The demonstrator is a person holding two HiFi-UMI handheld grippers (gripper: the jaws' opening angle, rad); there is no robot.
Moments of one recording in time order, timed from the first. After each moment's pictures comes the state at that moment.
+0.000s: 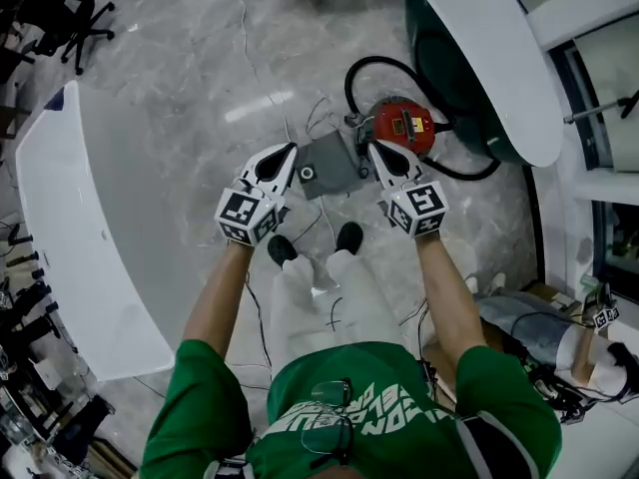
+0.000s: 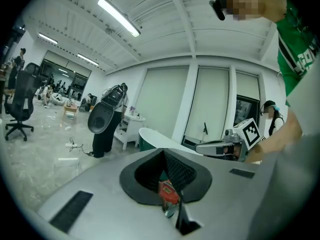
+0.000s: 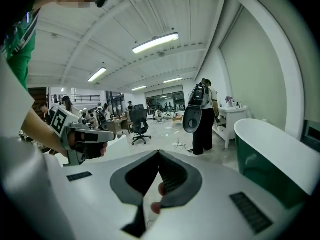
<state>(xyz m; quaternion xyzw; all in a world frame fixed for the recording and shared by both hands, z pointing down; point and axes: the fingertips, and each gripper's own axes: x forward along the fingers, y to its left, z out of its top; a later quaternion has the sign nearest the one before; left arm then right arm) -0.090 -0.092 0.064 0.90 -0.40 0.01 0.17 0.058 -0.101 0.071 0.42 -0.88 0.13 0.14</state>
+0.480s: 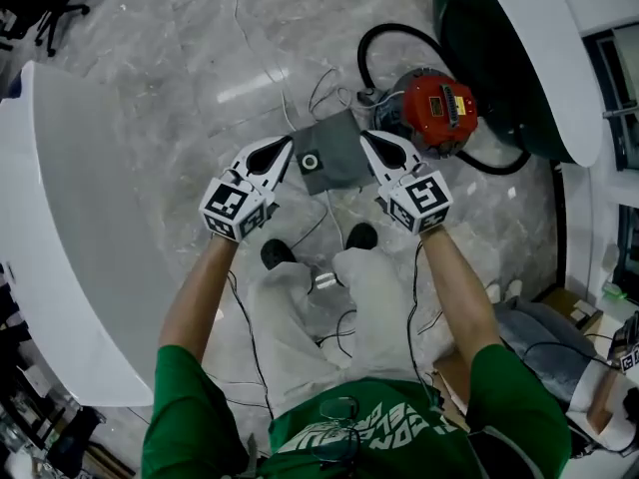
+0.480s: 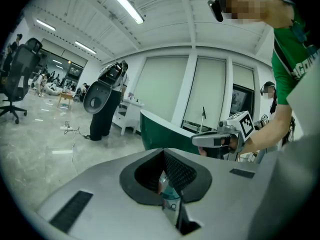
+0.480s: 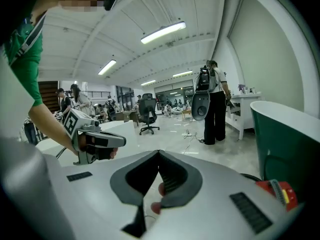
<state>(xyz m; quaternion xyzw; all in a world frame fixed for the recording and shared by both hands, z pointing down) -0.112 -0.113 0.326 0.91 -0.36 0.04 0.18 0.011 -0.121 0.313 0.37 -0.91 0.12 0.15</state>
